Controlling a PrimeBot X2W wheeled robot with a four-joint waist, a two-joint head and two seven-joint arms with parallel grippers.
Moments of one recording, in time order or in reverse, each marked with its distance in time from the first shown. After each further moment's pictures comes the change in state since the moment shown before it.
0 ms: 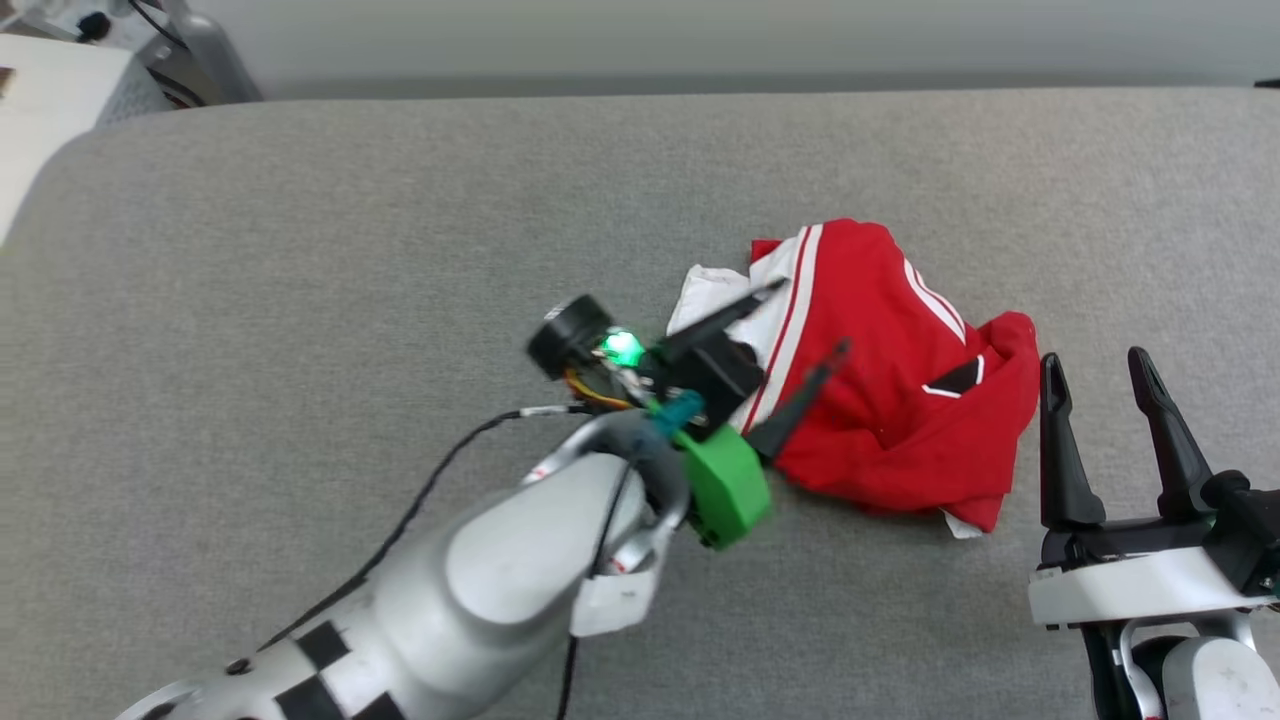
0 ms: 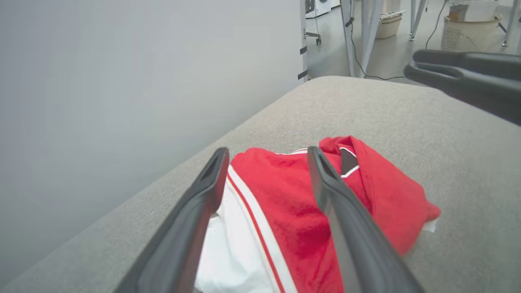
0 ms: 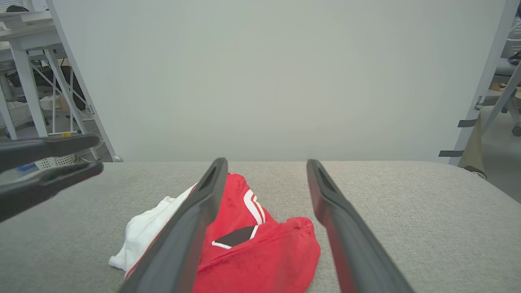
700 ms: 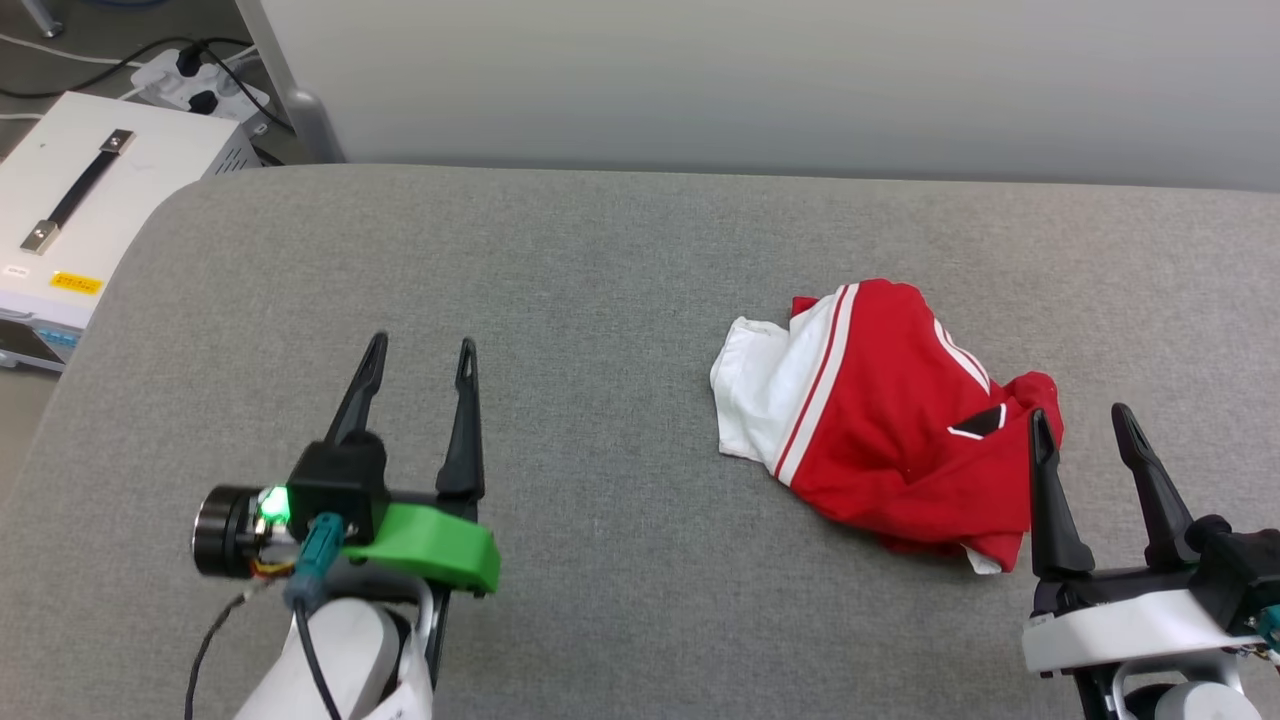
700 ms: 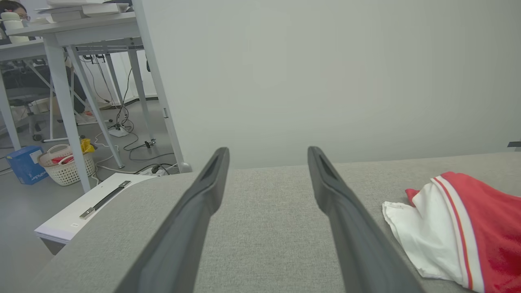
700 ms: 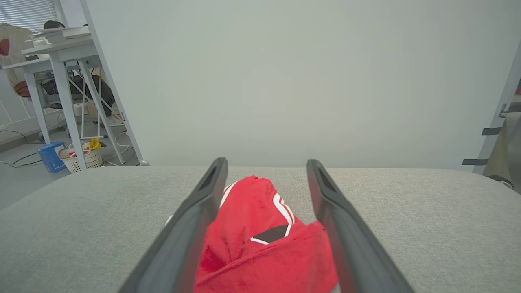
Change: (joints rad) left arm 0.580 0.160 0.660 -0.386 0.177 0.257 -0.008; right arm 0.069 0.000 0.008 0.020 0.020 0.000 0.000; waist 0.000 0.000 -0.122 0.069
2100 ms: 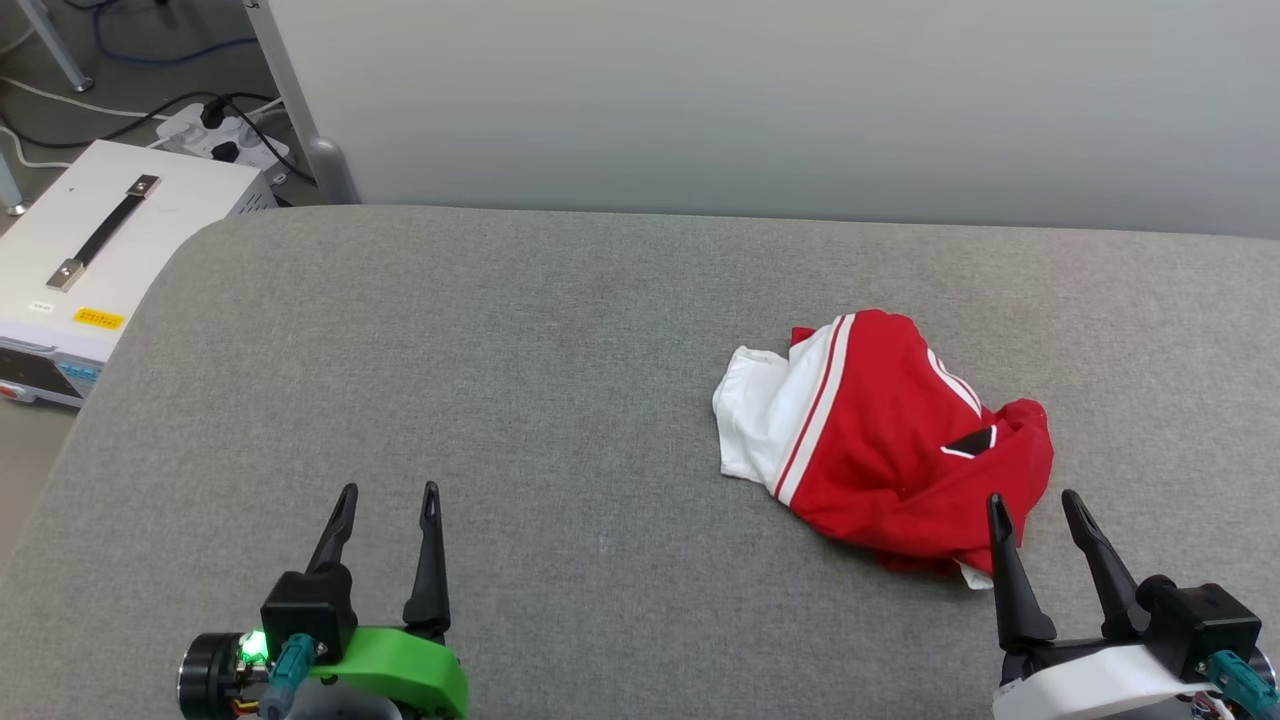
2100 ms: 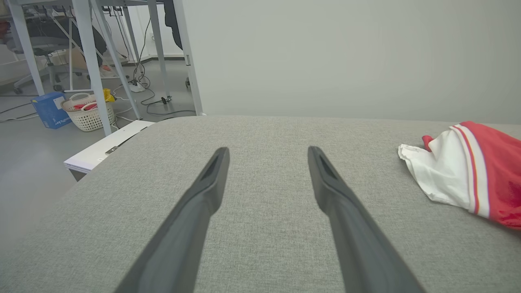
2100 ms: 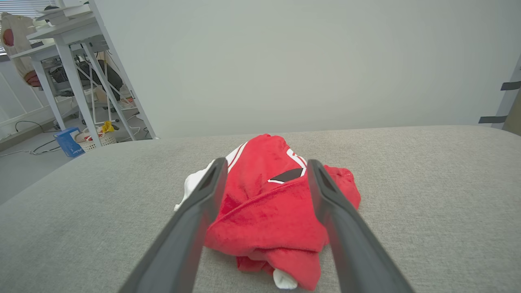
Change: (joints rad) left arm 0.276 -0.255 0.399 0.074 0.268 -0.302 0.000; right arm 0.071 0.000 0.043 0.108 0.051 0.000 0.000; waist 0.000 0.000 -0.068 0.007
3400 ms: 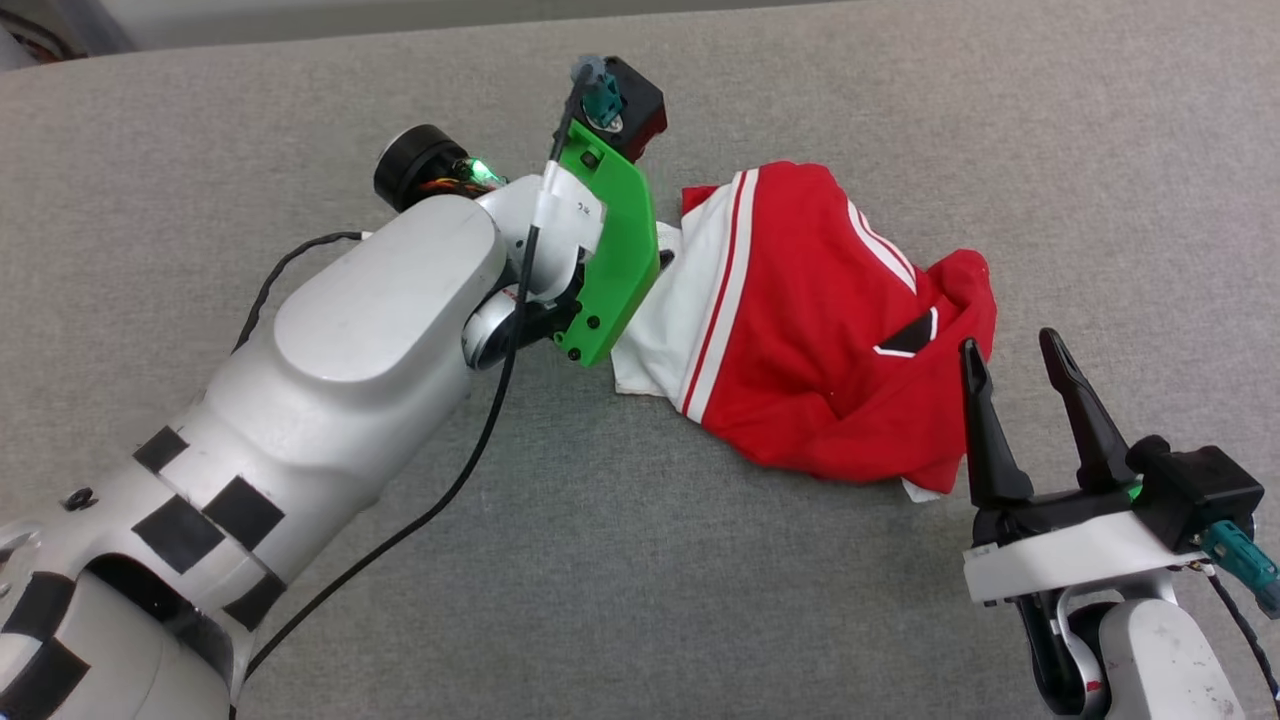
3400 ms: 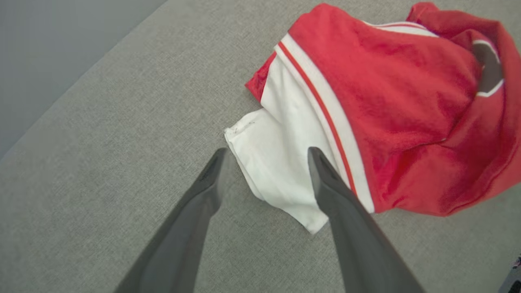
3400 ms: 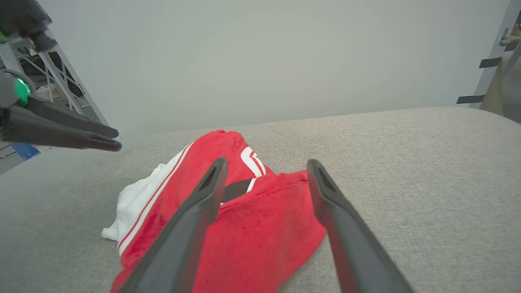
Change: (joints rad) left arm -1.162 0.228 -0.984 0.393 -0.767 -0.117 0.832; right arm -0.215 0.000 0.056 -0.029 0.011 0.000 0.000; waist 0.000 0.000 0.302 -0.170
